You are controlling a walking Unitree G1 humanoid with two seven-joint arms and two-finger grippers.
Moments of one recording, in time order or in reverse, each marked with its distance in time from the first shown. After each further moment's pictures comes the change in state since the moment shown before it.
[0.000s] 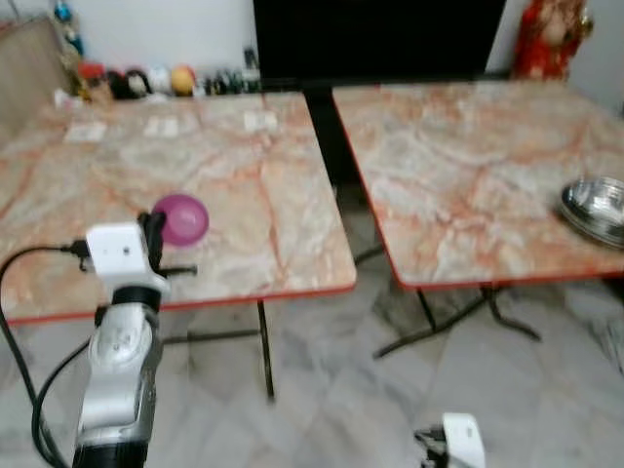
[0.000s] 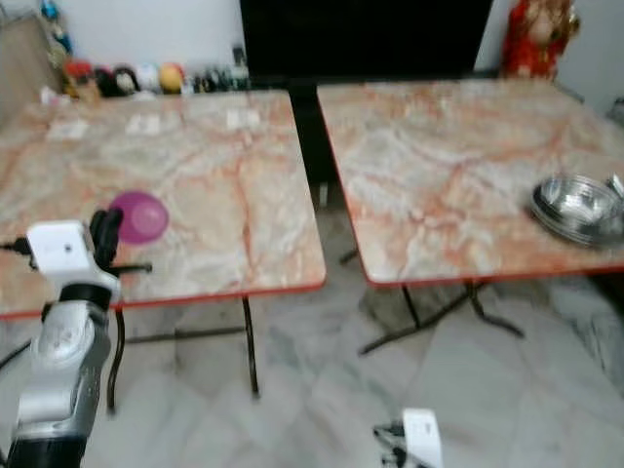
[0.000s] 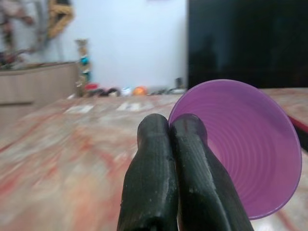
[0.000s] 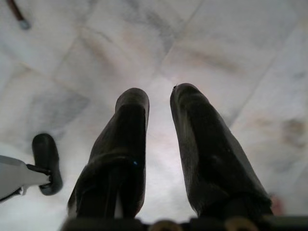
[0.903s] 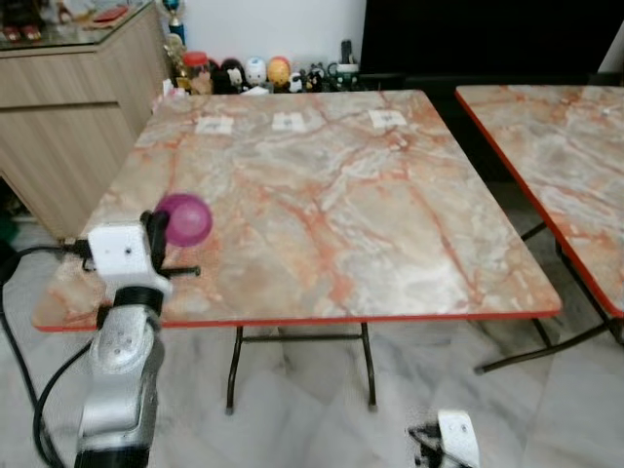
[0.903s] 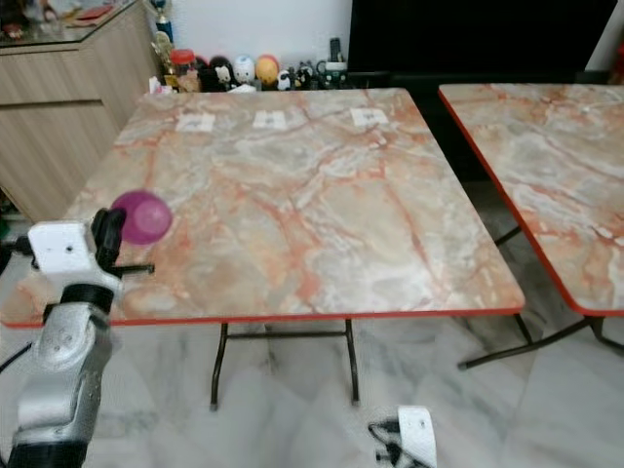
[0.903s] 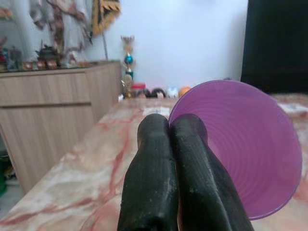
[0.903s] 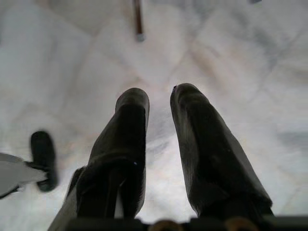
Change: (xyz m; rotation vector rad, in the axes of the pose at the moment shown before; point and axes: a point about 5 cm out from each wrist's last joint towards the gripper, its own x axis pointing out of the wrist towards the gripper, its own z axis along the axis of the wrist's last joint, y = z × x) left arm -0.002 -0.006 0.005 -0.019 -0.024 -0.018; right arm 0.001 0.005 0.000 0.013 0.000 0.012
